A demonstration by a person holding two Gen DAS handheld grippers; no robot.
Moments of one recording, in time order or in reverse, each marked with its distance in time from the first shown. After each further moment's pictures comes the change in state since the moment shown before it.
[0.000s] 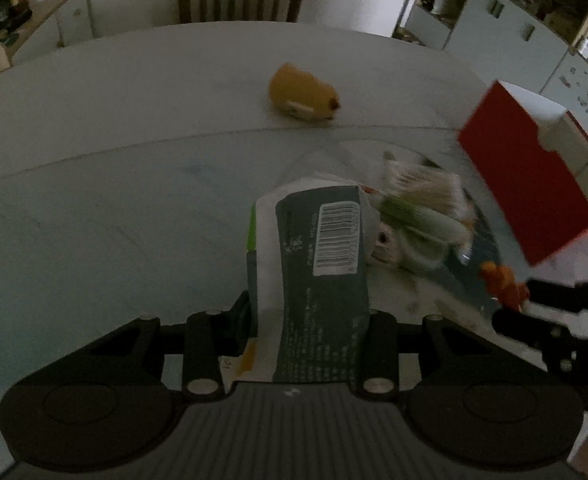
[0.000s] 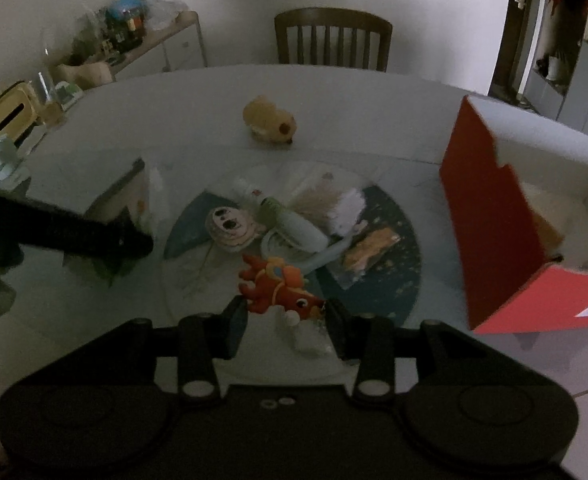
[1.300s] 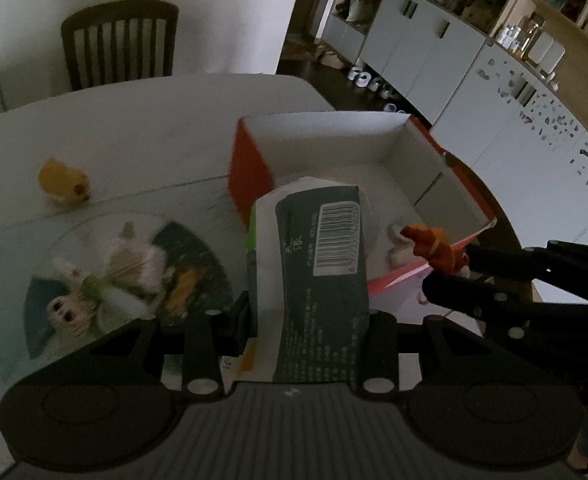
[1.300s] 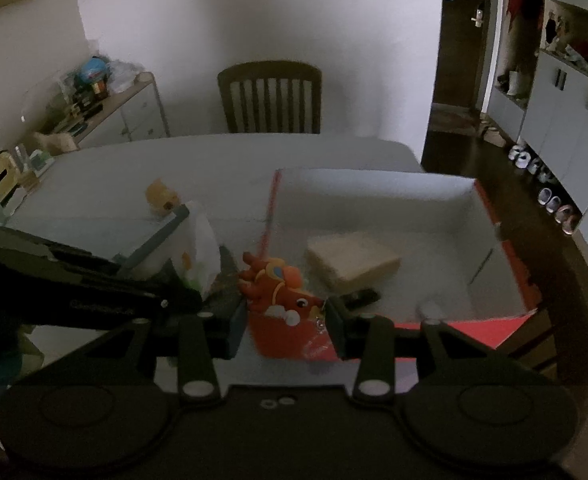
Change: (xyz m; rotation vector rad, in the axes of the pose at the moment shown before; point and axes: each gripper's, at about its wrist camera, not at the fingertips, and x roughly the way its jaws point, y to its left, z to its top) left arm -0.033 -0.240 0.050 0.103 -0.059 -0.160; right arm -0.117 -0.178 0.018 0.042 -0.109 -0.030
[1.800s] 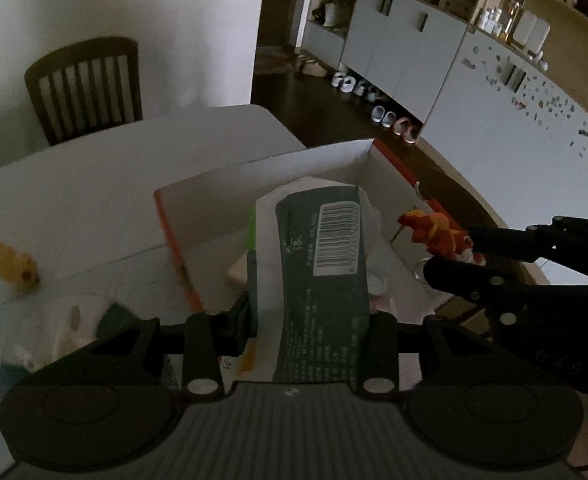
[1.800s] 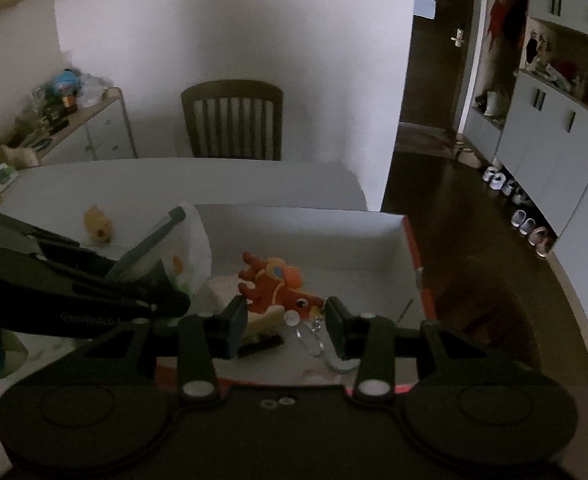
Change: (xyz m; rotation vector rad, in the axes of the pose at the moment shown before) left arm 0.054 -0.076 0.063 0.117 -0.026 0.036; right arm 0.013 -0.078 0.025 -0.025 -0.049 -0.075
